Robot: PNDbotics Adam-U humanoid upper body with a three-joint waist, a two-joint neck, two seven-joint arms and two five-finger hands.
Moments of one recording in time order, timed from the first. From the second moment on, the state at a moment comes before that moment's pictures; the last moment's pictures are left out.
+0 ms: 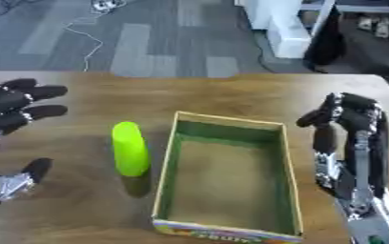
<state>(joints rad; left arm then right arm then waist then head) -0.32 0.72 -0.22 -1.98 -0.76 -0.34 -0.21 -0.06 -0.40 0.06 -1.99 0.76 -0.53 -0.55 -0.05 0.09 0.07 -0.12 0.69</state>
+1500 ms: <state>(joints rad) -0.56 0.86 -0.29 -1.78 -0.58 -0.31 -0.28 -0.09 -0.40 0.05 -1.99 0.81 -0.53 -0.13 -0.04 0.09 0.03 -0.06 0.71</state>
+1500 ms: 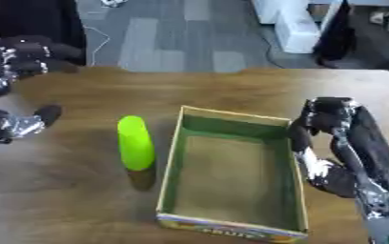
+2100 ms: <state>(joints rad) -0.61 0.83 -0.35 -1.63 -0.65 -0.39 -0.30 -0.12 -0.40 0.05 -1.99 0.78 -0.54 -0.10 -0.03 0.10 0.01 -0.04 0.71</state>
